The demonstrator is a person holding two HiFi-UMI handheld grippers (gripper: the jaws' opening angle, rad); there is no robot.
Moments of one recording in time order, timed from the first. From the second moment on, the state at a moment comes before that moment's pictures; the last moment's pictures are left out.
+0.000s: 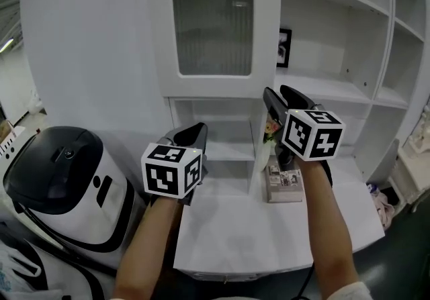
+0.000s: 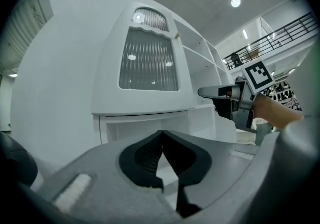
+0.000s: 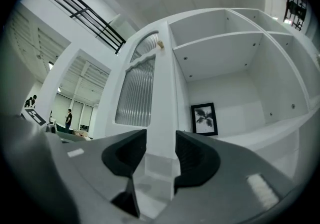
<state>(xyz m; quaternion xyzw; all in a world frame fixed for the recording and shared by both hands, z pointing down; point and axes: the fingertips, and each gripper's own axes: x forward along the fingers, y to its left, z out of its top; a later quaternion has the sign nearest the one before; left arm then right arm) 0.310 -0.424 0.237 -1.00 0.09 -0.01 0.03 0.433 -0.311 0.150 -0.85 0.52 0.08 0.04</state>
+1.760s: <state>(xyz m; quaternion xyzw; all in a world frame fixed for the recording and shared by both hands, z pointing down) 0.198 -0.408 0.249 -1.00 0.09 -0.02 0.03 0.299 -0.264 0.217 -0.86 0.51 0.04 0.01</state>
